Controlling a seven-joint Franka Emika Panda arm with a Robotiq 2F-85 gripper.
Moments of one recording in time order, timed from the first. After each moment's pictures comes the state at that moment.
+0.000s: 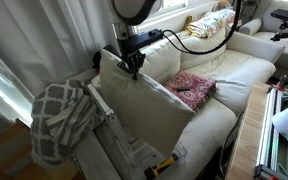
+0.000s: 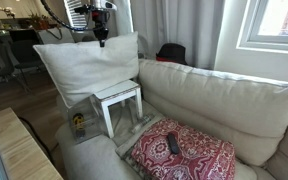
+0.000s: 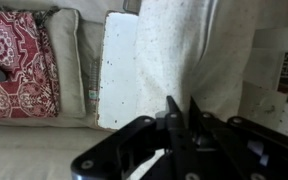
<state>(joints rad) 0.28 0.48 0.07 -1.70 0.04 2.06 0.43</state>
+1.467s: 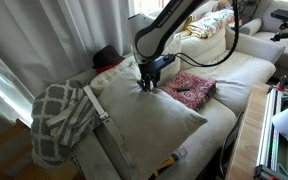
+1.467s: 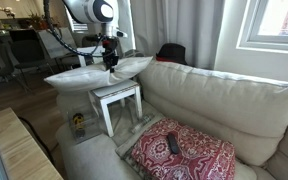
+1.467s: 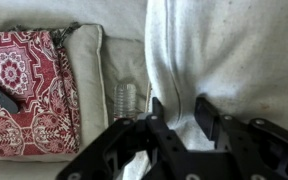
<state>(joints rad) 0.22 0.59 0.03 -1.86 0.03 2.26 0.37</state>
